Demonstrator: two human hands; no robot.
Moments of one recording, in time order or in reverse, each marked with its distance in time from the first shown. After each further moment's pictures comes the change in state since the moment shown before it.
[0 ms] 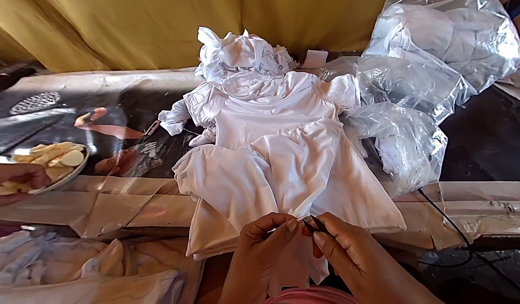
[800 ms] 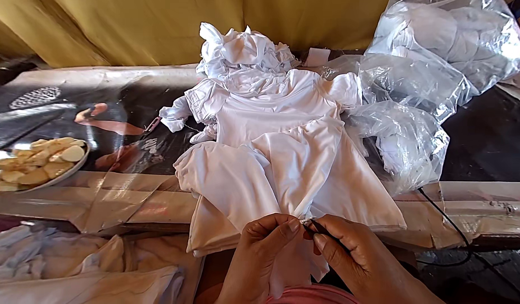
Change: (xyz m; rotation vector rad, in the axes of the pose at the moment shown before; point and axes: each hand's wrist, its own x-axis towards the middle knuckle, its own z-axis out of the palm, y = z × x) left_hand -0.004 0.005 0.004 -0.127 -0.007 -0.068; right_hand 0.000 0.011 0.004 0.040 0.084 -0.165
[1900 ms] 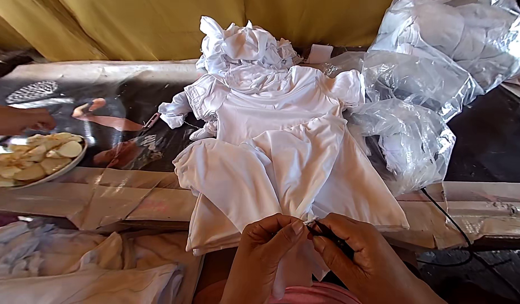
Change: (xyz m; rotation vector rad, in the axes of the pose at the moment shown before) left_hand -0.004 0.000 0.001 0.027 -0.015 0.049; right_hand 0.001 0.003 0.002 -0.032 0.051 -0.064
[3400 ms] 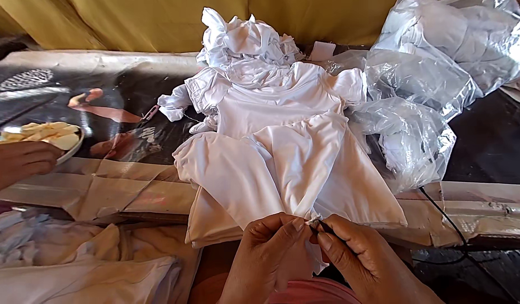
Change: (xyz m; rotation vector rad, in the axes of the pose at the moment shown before) left_hand -0.004 -0.001 0.002 -0.016 0.002 -0.025; right_hand -0.006 -0.010 -0.002 0.023 -0.061 0.059
